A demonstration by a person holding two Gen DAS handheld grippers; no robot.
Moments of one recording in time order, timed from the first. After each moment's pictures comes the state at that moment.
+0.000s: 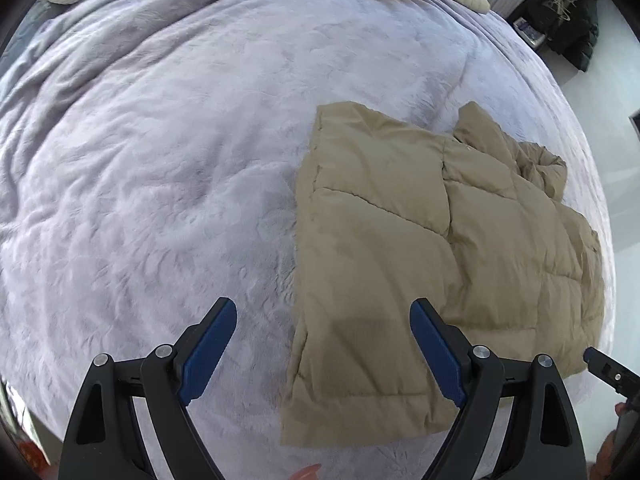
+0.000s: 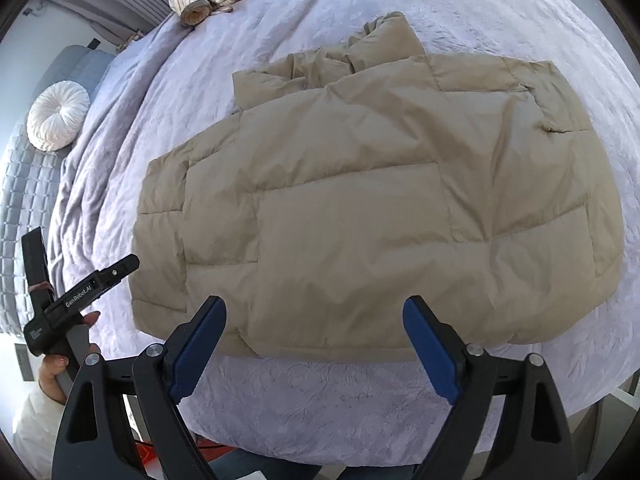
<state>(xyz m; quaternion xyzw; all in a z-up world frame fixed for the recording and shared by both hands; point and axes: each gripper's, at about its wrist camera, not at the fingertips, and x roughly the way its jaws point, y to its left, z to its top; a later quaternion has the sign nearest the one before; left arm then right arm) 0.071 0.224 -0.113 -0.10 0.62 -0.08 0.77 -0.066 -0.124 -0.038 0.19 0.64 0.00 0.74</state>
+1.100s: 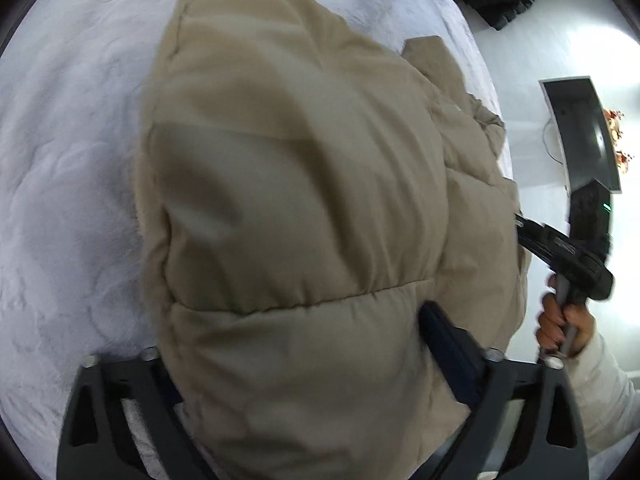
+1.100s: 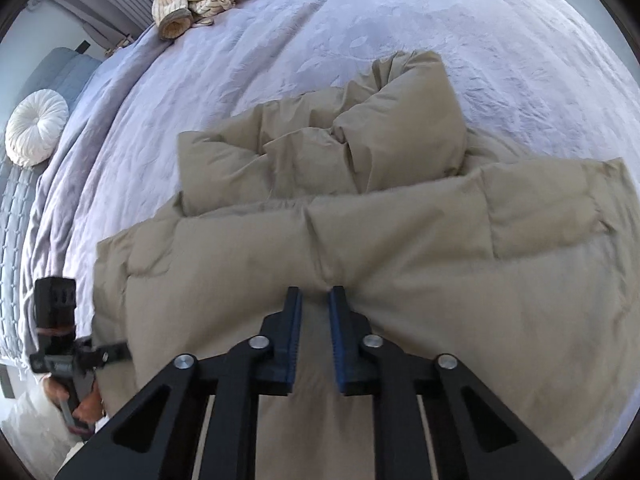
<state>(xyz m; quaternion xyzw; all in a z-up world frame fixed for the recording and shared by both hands) 0.142 0.188 -0.216 -0.21 0.67 -0.33 0.63 0.051 -0.157 -0.100 0.17 0.62 -0.01 0.77</state>
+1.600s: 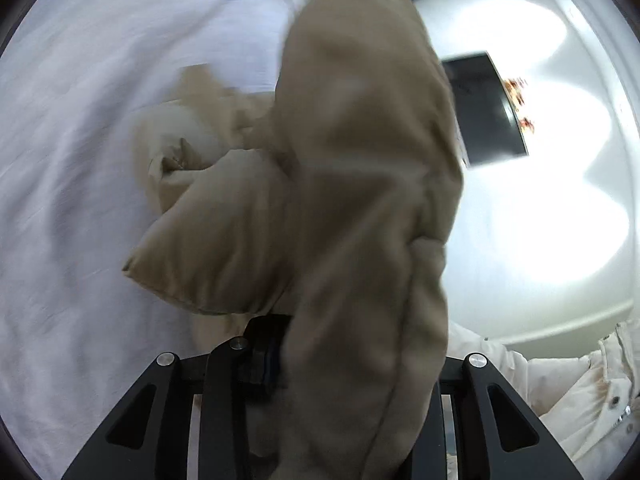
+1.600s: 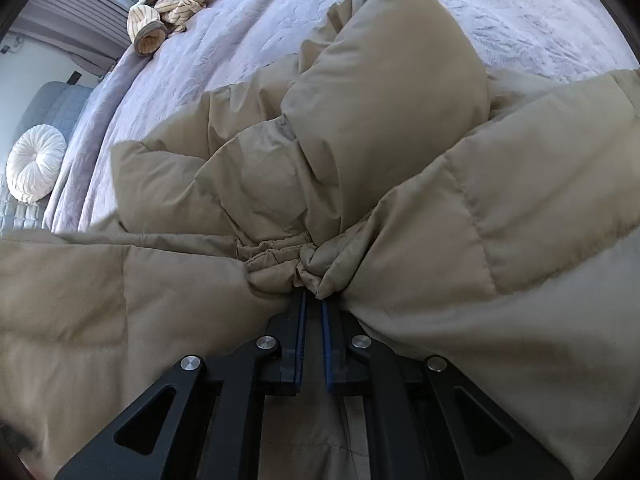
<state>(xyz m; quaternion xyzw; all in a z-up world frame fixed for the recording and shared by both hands) 0.119 0.095 -0.073 -0.25 0.60 -0.47 0.60 0.063 -0.178 -0.160 0.24 0.62 0.00 0.75</state>
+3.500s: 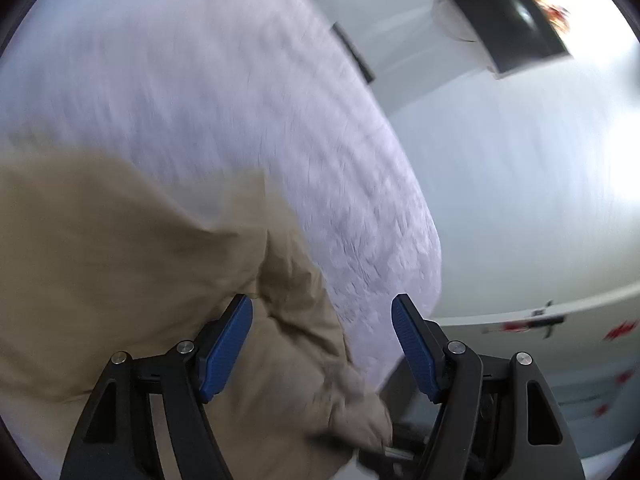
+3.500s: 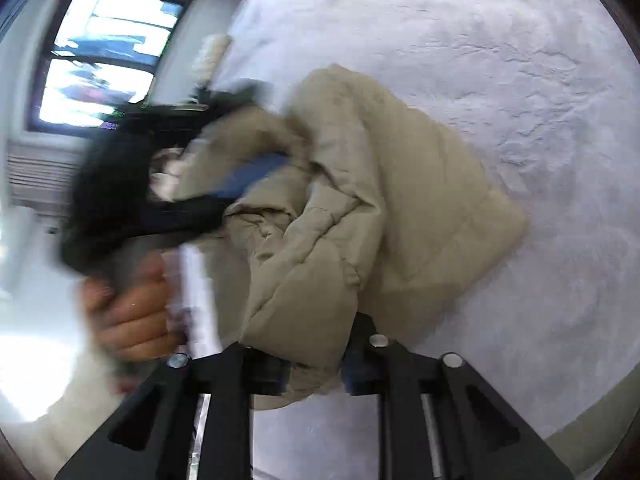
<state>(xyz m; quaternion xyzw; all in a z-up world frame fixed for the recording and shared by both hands) 0.091 -0.263 -0.032 -0.06 0.62 -0.49 0.61 -0.165 -0.333 -0.059 0.47 0.46 -0.08 0.75</state>
